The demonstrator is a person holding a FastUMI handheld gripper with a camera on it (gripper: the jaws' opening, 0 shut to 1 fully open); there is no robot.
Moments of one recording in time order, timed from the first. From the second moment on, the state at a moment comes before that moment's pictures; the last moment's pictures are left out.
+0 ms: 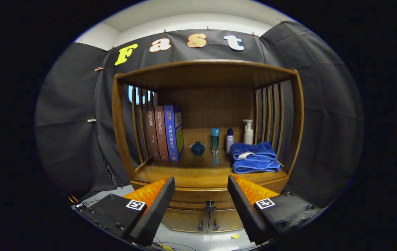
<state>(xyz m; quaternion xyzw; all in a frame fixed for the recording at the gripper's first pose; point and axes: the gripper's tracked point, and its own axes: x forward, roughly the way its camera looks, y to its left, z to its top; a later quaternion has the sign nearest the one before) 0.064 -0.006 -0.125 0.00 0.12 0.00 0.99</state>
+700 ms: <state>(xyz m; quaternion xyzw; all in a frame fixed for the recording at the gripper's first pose) 0.115 -0.033 -0.278 0.01 0.27 -0.02 0.96</state>
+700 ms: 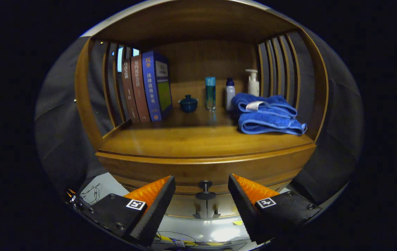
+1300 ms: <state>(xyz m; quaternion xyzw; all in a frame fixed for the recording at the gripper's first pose) 0.122 -0.044 -0.343 0.00 0.34 -0.03 0.94</state>
